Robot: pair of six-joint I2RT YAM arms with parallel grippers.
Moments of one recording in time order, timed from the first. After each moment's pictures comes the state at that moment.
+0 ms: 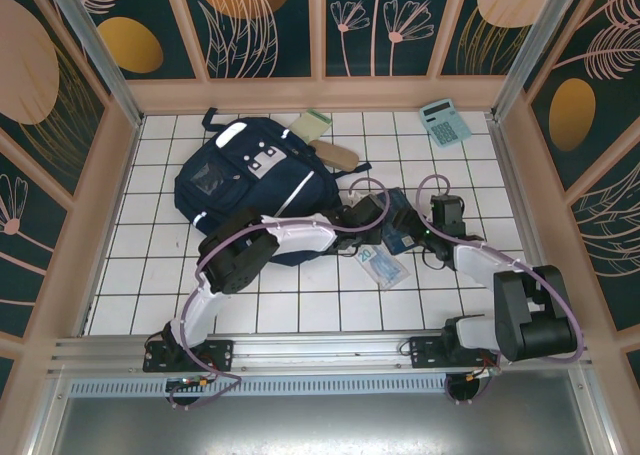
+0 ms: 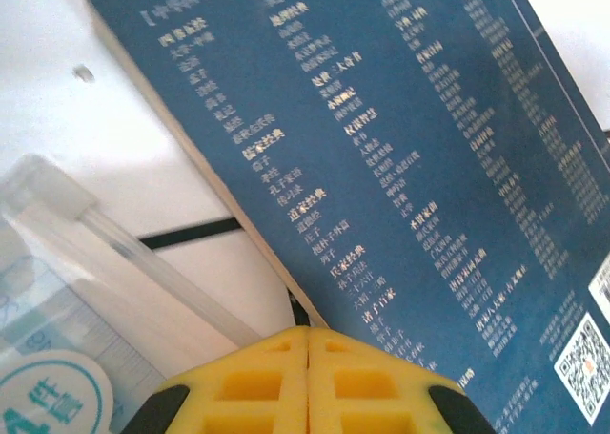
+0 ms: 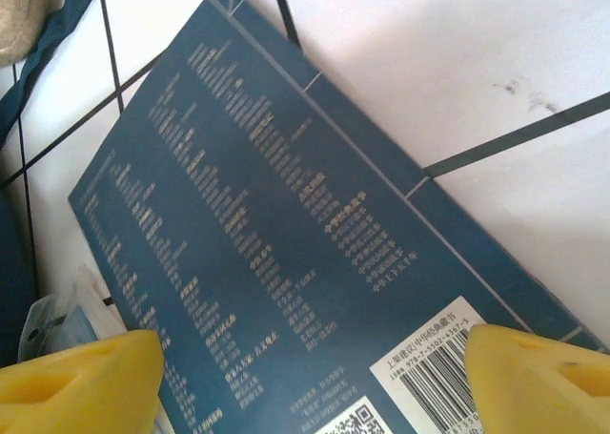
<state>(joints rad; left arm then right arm) -0.98 2.20 1.47 -0.16 -0.13 -0.83 0.17 1.30 0.46 0.03 -0.18 0.63</state>
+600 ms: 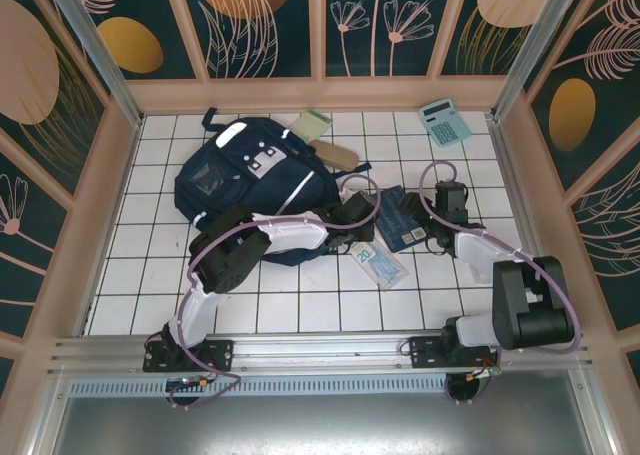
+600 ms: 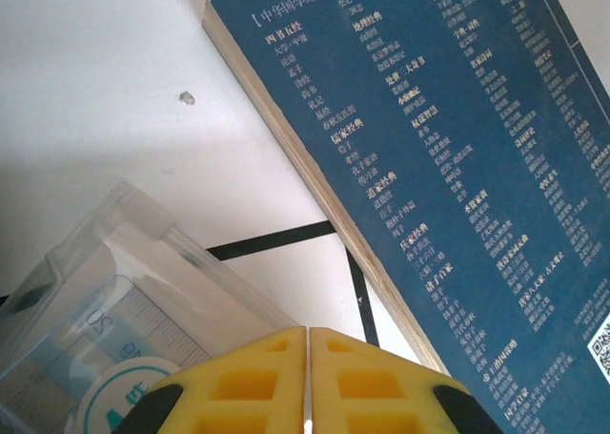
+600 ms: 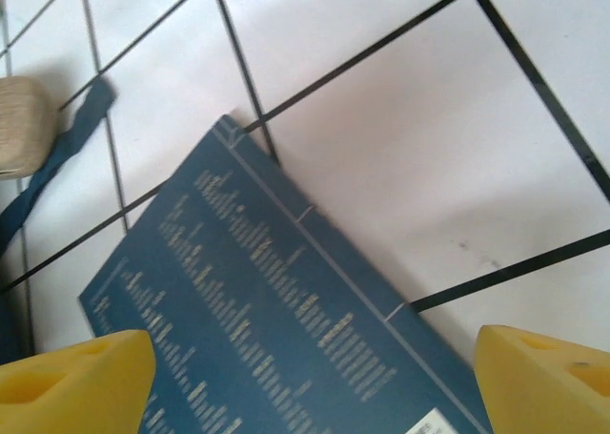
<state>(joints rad) -0.95 2.14 1.40 -0.14 -0.11 -0.82 0.12 1.38 0.57 0.04 -0.08 0.62</state>
